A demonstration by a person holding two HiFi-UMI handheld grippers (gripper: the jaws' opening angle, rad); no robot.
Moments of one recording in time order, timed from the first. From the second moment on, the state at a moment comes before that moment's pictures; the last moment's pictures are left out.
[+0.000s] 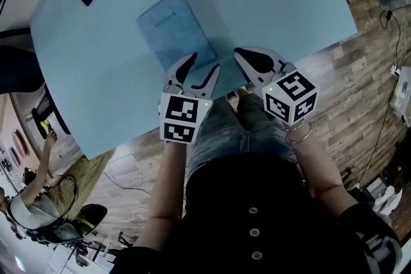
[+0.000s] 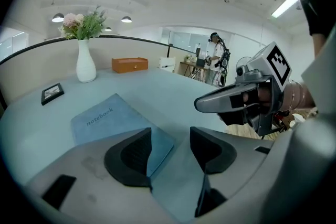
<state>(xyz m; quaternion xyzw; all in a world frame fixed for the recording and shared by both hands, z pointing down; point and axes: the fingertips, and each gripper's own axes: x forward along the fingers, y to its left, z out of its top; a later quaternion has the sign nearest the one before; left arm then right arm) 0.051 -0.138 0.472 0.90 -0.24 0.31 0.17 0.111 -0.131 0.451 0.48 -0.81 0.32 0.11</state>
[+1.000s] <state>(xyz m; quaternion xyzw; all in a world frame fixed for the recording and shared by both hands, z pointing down) 0.065 -0.145 0.507 0.88 -0.25 0.40 0.11 0.133 -0.111 0.484 0.50 -0.78 0.36 0.10</state>
